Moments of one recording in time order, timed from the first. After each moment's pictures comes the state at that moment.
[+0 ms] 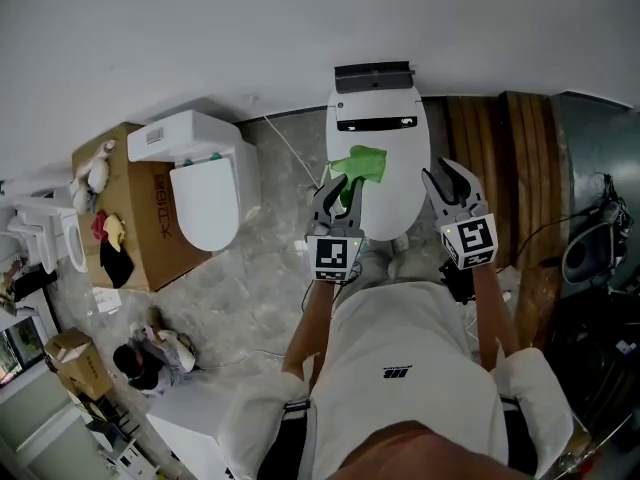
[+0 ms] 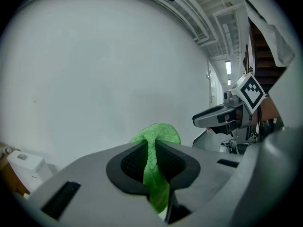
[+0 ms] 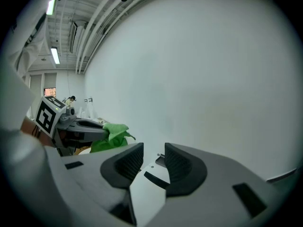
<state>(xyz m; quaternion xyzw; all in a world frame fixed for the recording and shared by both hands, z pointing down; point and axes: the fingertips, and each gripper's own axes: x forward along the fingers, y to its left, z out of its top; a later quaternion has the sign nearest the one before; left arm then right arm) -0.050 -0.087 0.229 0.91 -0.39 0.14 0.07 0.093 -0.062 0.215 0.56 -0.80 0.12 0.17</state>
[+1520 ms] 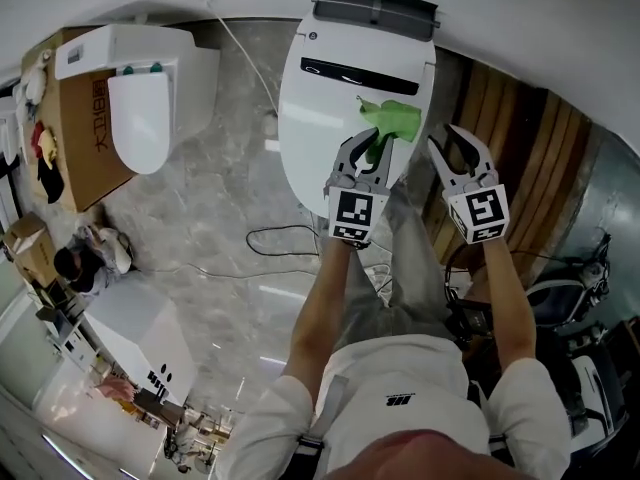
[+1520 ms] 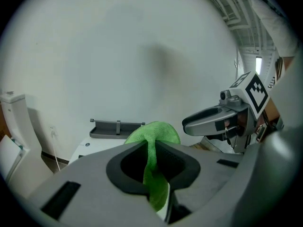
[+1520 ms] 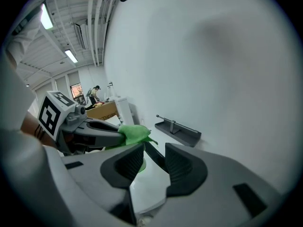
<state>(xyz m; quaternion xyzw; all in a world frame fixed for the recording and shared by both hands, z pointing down) 0.131 -0.152 0.501 0.85 -0.45 0.18 0.20 0.218 -0.156 0.489 0.39 -0.87 0.19 0.25</state>
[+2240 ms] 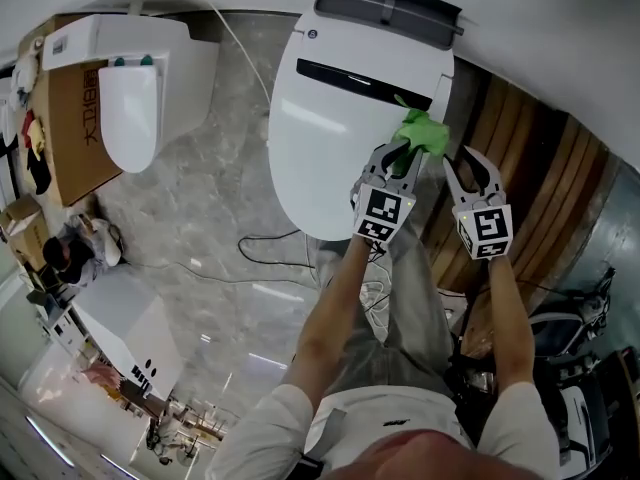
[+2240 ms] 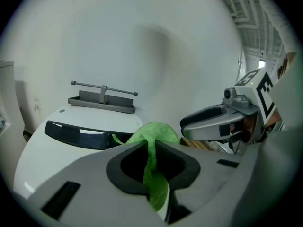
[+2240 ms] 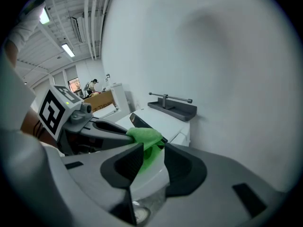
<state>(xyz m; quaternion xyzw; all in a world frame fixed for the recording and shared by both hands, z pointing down) 0.194 -0.152 0.636 0.85 -0.42 0.20 0.26 0.257 -0.148 0.615 0.39 -0.85 0.21 0.28</state>
